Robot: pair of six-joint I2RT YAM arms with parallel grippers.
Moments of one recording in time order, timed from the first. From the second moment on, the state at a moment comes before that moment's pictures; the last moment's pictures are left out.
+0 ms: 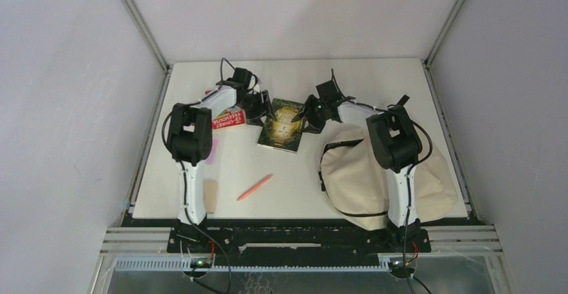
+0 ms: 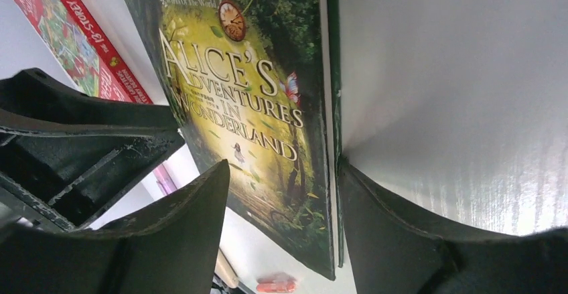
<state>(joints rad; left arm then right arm) -0.28 2.20 1.68 -0.63 0.41 -0.46 0.44 2.11 1.42 -0.26 -0.33 1.01</state>
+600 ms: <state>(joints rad) -0.21 2.02 1.38 -0.11 0.67 -0.76 0.40 2.14 1.43 -0.21 -0.36 1.05</state>
